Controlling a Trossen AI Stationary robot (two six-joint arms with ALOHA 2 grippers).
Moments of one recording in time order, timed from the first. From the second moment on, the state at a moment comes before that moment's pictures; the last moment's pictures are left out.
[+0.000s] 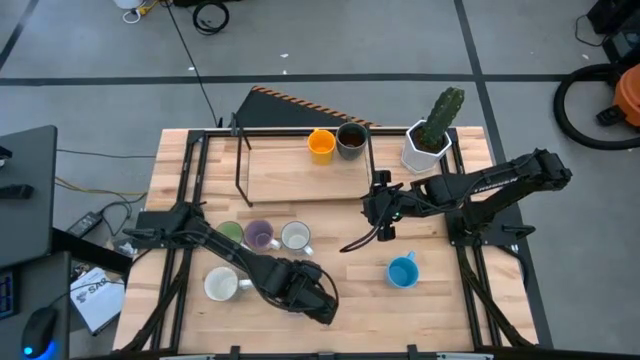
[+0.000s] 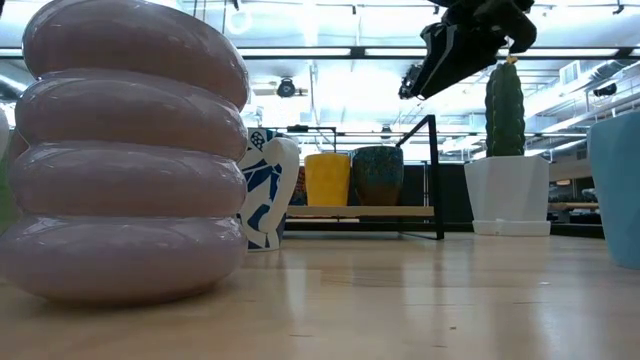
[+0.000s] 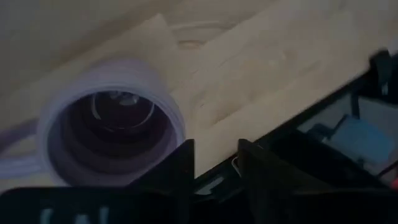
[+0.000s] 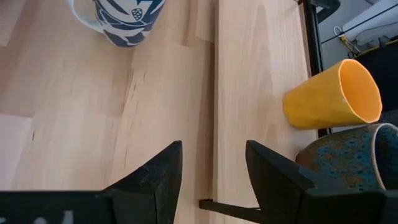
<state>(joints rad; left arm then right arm) -0.52 2.09 1.94 -1.05 -0.02 -1.64 0.18 1.29 1.02 -0.62 0.41 -0.18</state>
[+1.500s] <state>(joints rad) -0.51 2.21 1.95 -0.84 0.14 -1.33 0.25 1.14 1.02 -0.71 0.40 -0.08</state>
